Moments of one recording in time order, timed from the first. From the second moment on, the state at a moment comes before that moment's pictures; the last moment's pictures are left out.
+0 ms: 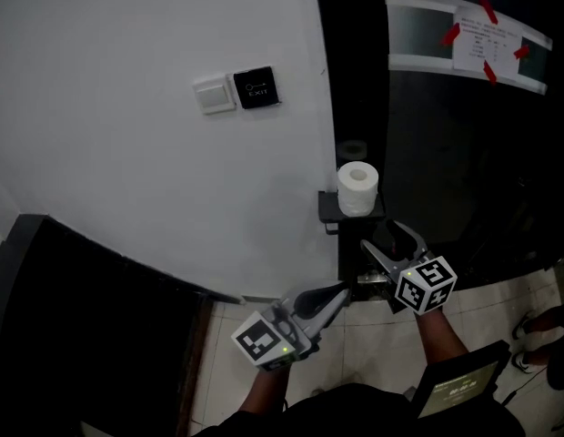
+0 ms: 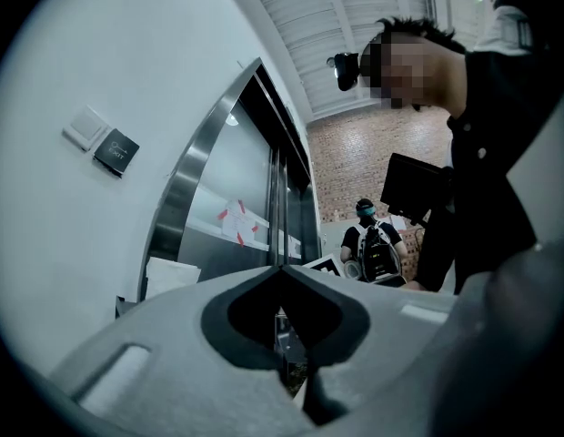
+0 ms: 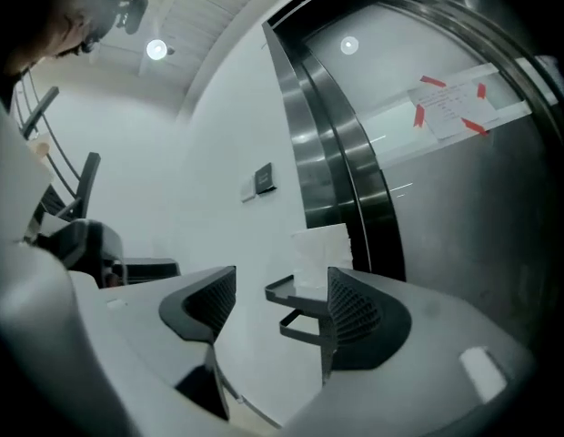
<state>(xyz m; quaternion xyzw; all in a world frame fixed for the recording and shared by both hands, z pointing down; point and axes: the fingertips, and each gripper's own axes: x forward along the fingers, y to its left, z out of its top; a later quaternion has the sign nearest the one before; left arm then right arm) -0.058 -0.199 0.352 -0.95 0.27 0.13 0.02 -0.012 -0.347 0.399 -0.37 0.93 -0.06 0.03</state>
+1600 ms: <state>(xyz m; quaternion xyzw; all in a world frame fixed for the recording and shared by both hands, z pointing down) -0.096 -0.186 0.349 -0.94 0.31 0.11 0.03 -0.027 -0.396 0.346 -0.44 0.90 -0.06 0.05</state>
